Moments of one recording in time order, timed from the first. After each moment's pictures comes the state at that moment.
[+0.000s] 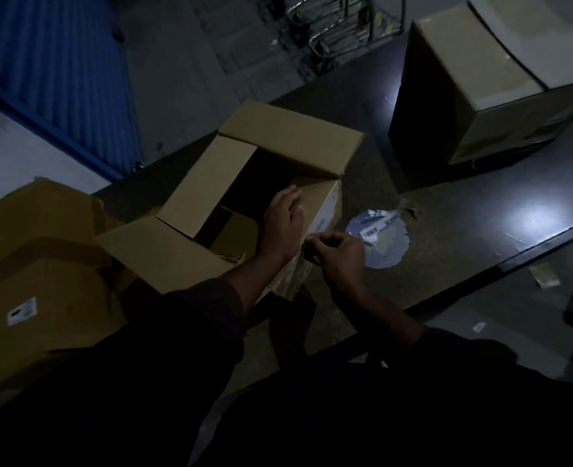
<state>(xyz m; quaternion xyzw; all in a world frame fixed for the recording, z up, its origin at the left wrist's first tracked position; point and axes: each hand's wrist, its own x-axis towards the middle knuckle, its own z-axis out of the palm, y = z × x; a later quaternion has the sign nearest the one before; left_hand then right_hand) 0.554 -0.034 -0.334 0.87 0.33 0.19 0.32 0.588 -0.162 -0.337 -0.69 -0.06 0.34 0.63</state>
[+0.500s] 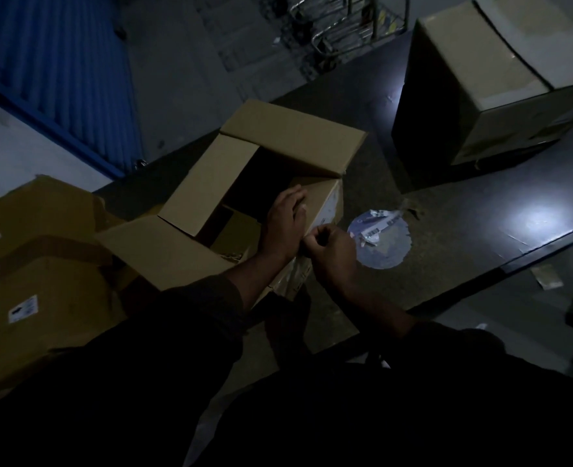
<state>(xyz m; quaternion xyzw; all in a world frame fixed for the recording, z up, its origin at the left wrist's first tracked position) 0.555 -0.034 -0.330 0.88 0.31 0.18 0.31 0.588 -0.152 -0.338 -0.76 -0.18 0.28 0.56</state>
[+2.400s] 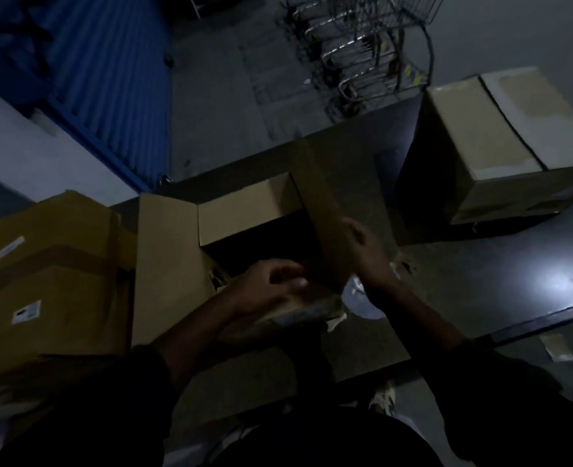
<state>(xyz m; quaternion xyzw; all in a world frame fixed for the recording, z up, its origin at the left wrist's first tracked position) 0.512 -0.042 -0.291 0.81 0.33 -0.03 0.49 0.697 -0.168 -0.307 -0.63 -0.29 0.34 0.63</state>
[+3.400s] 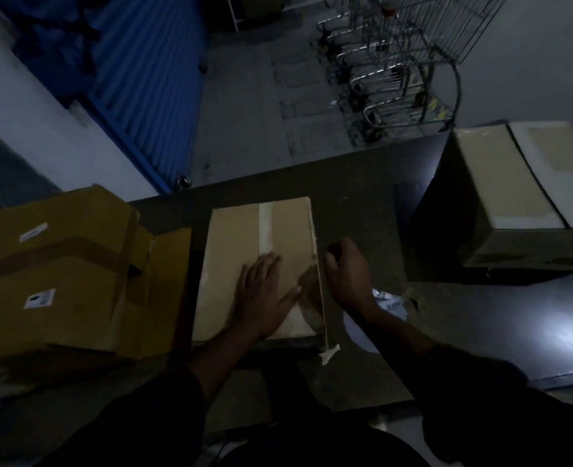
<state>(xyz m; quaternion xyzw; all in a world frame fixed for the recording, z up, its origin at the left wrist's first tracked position) 0.514 -0.046 -0.313 0.90 0.44 -0.02 0.08 0.682 -0.123 -0.280 -0.77 -0.35 0.25 0.47</state>
